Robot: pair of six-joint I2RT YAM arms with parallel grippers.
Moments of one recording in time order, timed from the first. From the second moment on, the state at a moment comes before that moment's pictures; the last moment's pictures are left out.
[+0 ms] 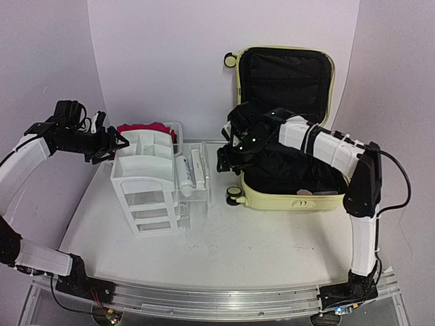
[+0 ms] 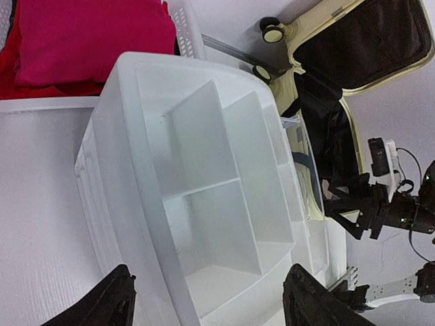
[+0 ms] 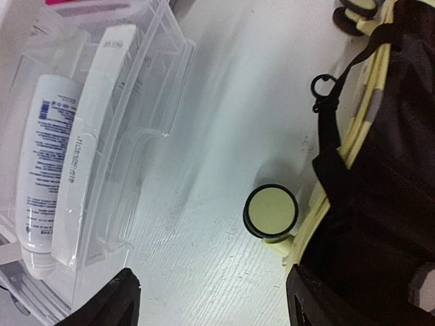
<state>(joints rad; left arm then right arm) -0.12 1.21 1.25 -0.75 0.49 -0.44 0.78 2.04 1.97 -0.93 -0.04 0.36</state>
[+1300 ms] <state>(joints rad) -0.17 1.23 1.14 -0.63 0.51 -0.44 0.95 2.22 1.96 -0.55 0.00 0.56</state>
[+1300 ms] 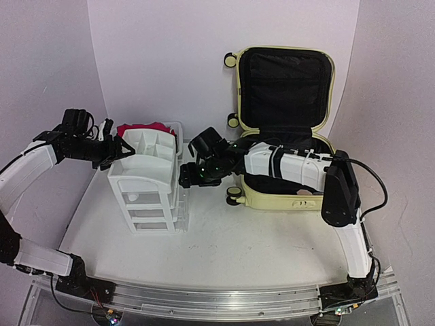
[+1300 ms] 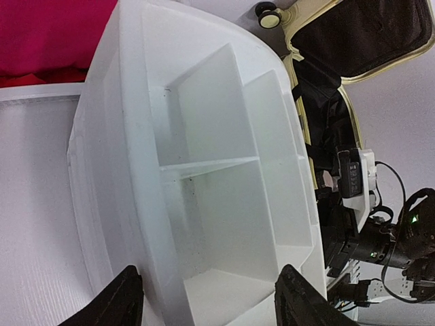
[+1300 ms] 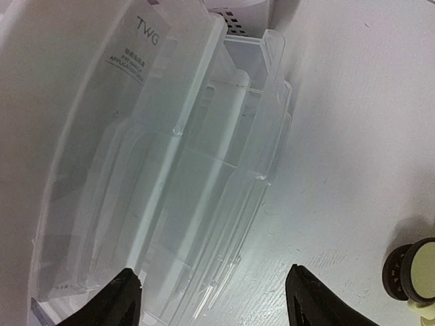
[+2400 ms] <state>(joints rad) -0.18 1.21 1.10 -0.58 0.48 -0.44 1.02 2.30 2.07 -0.82 0.51 0.43</state>
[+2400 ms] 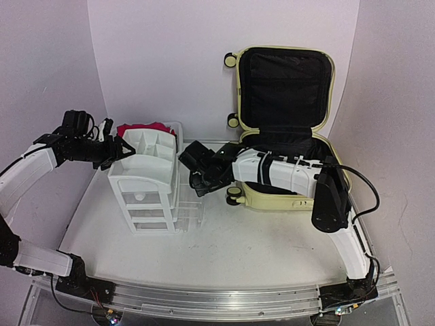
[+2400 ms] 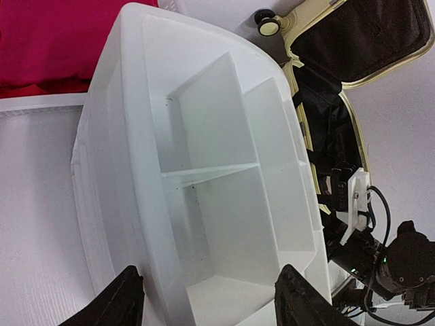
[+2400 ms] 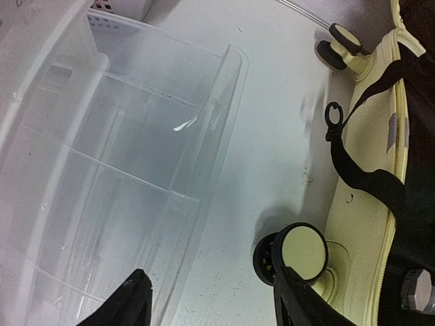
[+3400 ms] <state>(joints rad) -0.13 1.23 1.41 -0.83 0.22 -0.34 0.36 1.90 1.68 -1.04 -0.07 0.01</state>
